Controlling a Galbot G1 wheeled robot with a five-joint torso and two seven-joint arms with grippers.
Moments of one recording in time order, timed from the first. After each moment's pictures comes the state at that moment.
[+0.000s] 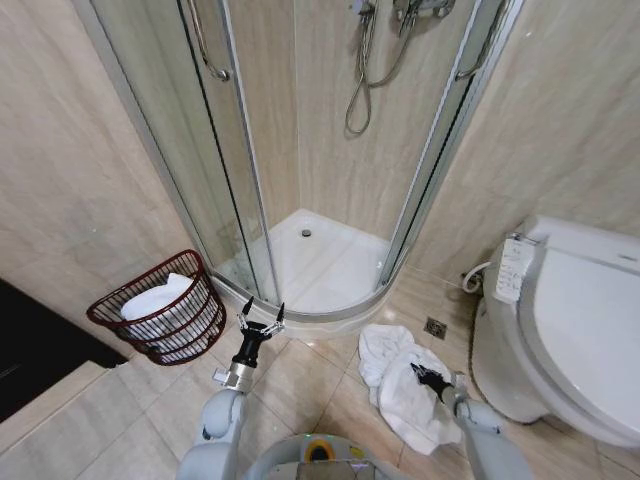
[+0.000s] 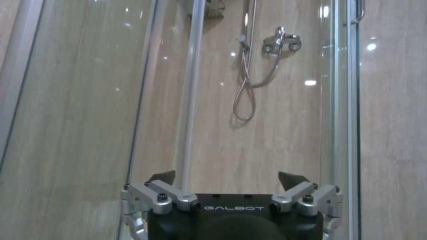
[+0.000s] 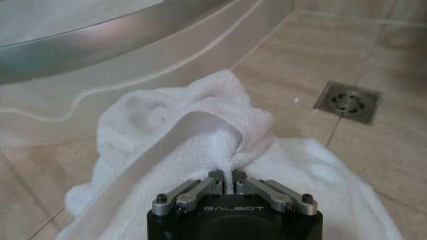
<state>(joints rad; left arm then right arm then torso) 1.39 -1.50 -0.51 -1.72 -0.23 -0.46 0.35 -1.17 1.29 0.85 1.01 0.14 -0.08 -0.48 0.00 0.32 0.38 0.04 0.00</state>
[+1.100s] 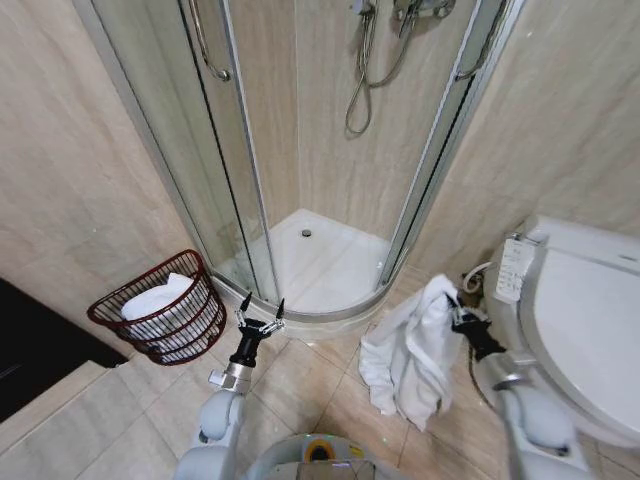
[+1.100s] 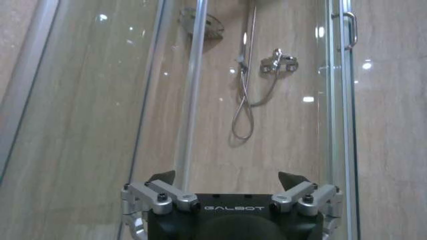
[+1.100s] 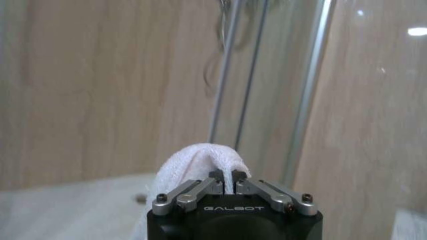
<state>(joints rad) 1.43 -1.49 -0.51 -1.79 -0.27 -0.49 0.35 -1.58 1.30 1.11 2.17 0.34 -0.10 -0.43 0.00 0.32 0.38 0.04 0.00</state>
